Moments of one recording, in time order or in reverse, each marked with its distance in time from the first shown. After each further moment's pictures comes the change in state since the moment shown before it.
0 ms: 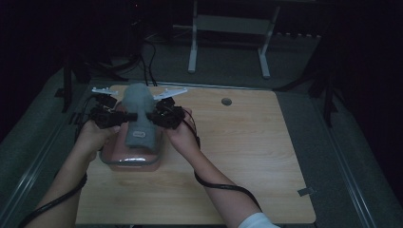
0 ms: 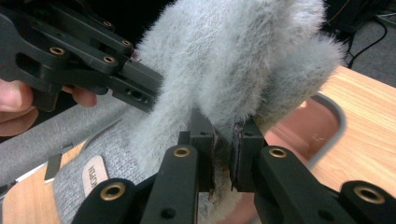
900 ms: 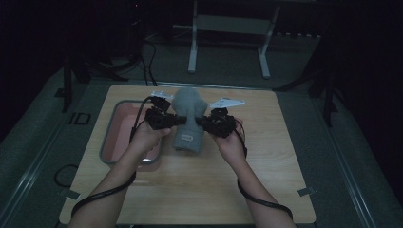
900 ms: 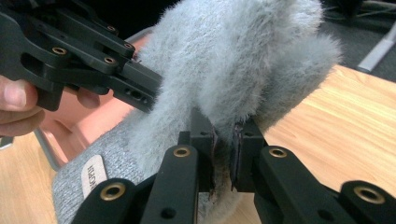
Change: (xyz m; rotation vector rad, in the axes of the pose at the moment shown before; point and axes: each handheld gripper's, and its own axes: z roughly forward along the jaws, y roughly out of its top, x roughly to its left) left arm -0.092 0.030 0.089 0.000 -0.161 0.108; right arm -0.069 -0.065 -0.104 -0.043 -0.127 0.065
